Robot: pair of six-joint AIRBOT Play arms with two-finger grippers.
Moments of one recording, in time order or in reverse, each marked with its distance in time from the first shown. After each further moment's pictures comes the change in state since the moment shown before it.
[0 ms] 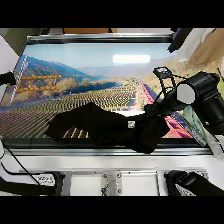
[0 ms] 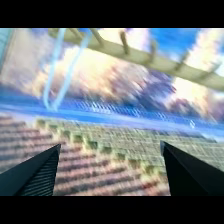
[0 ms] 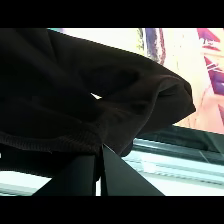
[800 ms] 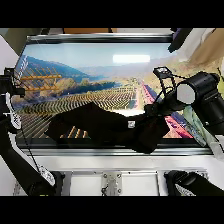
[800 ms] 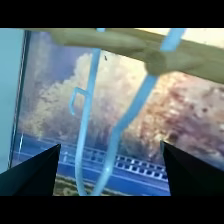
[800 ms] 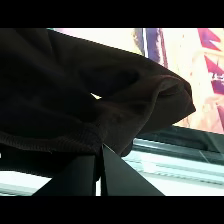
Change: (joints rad) left arm 0.034 -0.566 0.319 0.338 0.068 0.000; right arm 0.000 0.000 0.000 0.000 0.000 0.000
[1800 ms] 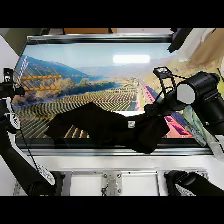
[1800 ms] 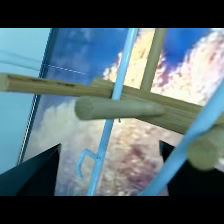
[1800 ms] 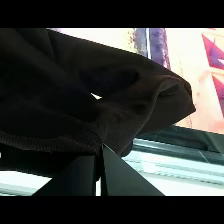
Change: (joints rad) left arm 0.038 -0.051 -0.050 0.004 0.281 -0.029; right arm 0.000 0.000 0.000 0.000 0.000 0.000
